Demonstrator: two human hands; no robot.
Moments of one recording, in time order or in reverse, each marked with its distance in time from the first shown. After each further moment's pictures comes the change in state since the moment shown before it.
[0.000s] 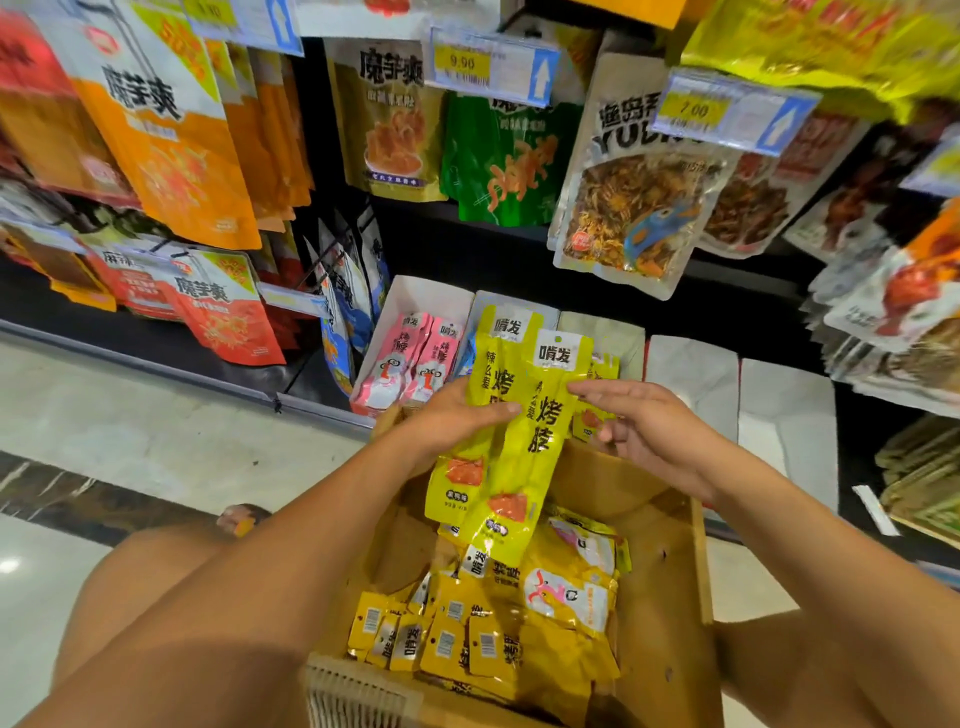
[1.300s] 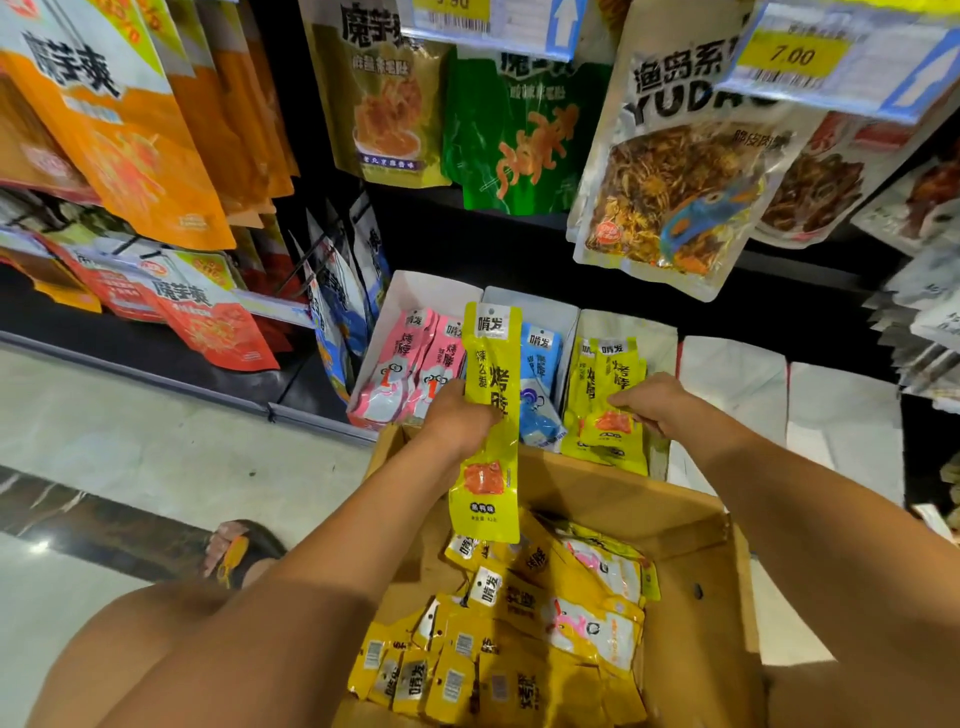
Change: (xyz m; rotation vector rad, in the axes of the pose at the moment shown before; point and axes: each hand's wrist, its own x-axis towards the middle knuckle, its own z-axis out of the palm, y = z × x) left_hand 0.061 0.000 0.006 -0.119 0.299 -0.145; right_hand 0.186 0.041 -0.082 -0.644 0.460 0.287
